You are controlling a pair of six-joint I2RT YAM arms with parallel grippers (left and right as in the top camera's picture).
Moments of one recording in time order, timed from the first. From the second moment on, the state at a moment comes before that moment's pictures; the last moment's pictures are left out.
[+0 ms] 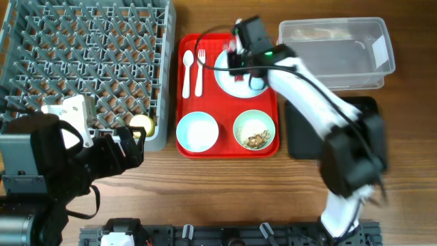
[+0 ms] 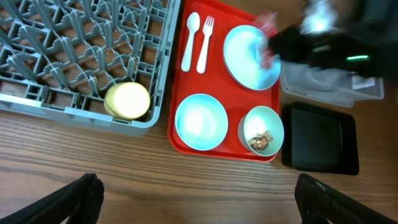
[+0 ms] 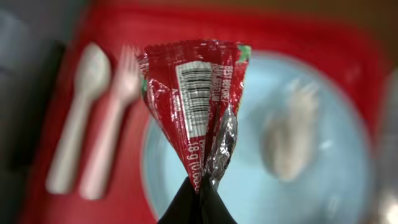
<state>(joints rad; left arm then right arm) -0.03 0.94 1.54 -1.46 0.22 -0.34 0.44 1.97 1.59 -0.56 0.01 0.25</state>
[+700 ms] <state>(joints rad) -0.03 0.94 1.54 -1.46 0.22 -0.34 0.12 1.88 1.59 -0.72 0.14 0.18</state>
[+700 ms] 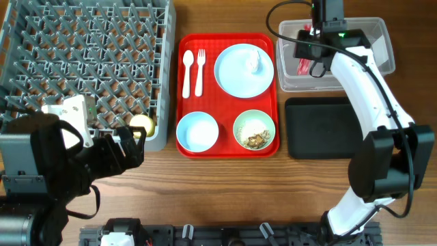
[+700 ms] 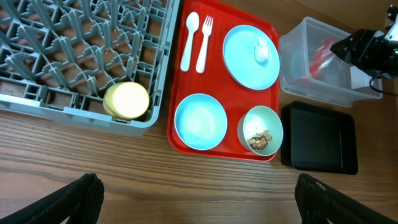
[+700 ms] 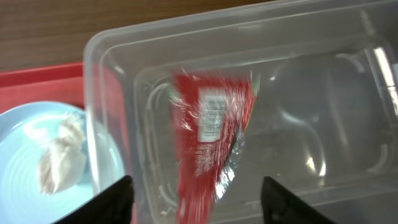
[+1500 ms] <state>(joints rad) -0.03 0.94 1.54 -1.46 0.22 -0.34 0.39 2.09 1.60 -0.46 0.07 0.14</state>
